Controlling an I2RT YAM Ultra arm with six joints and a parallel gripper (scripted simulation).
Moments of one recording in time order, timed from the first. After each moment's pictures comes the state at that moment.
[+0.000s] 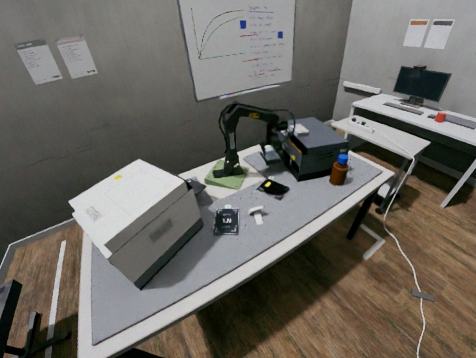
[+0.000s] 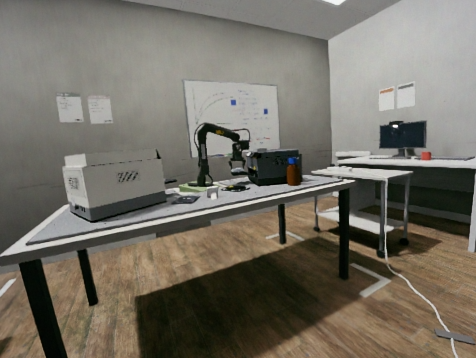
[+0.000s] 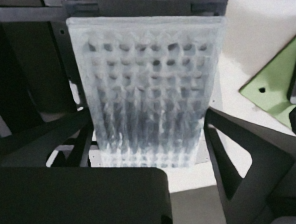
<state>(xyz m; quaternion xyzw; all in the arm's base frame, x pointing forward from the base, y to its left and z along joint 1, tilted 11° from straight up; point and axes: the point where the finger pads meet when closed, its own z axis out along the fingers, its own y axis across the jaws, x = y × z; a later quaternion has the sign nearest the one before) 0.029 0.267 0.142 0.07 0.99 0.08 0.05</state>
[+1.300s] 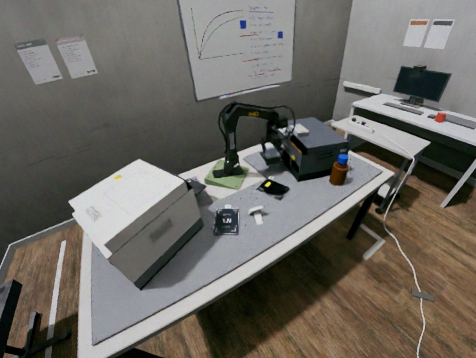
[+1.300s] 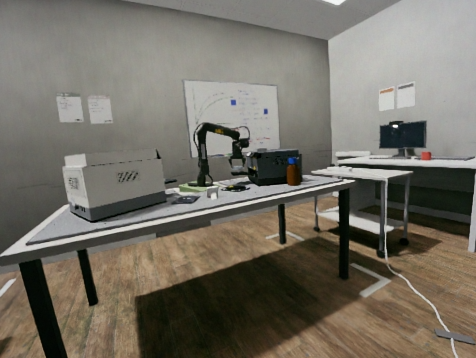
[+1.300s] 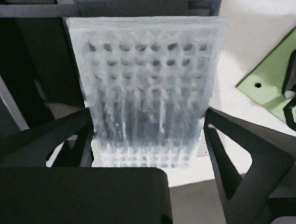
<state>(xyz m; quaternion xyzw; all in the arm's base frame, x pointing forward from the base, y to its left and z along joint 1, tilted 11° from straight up) 0.027 0.266 0.157 0.07 0.99 0.08 0.05</state>
